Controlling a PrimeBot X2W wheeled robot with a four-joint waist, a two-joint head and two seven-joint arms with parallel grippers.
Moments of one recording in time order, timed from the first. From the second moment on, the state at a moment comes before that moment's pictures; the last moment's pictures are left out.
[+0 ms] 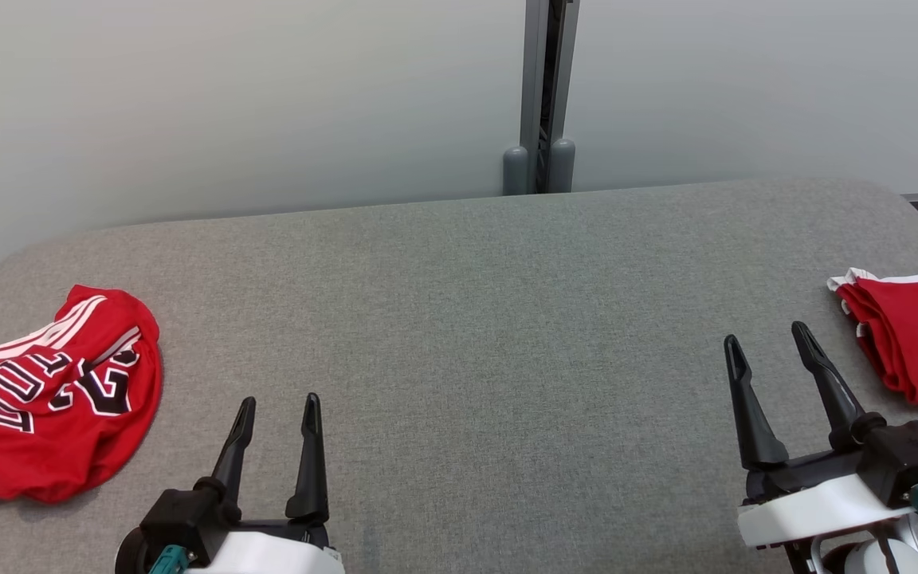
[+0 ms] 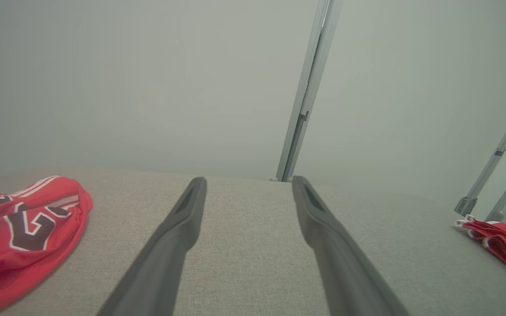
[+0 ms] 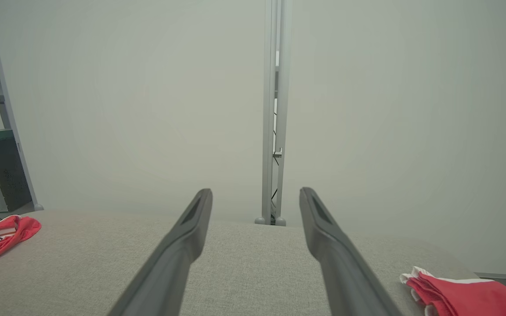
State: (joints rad) left arm 0.04 0.05 -0.22 0.10 -0.33 0.12 -0.26; right arm -0.07 -0.07 0.06 0.09 0.10 0.13 -0.26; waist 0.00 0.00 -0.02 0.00
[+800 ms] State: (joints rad) left arm 0.04 0.05 -0.22 0.10 -0.33 0.12 -0.26; right arm -0.07 -0.07 0.07 0.09 0.11 0.13 -0.26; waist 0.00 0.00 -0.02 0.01
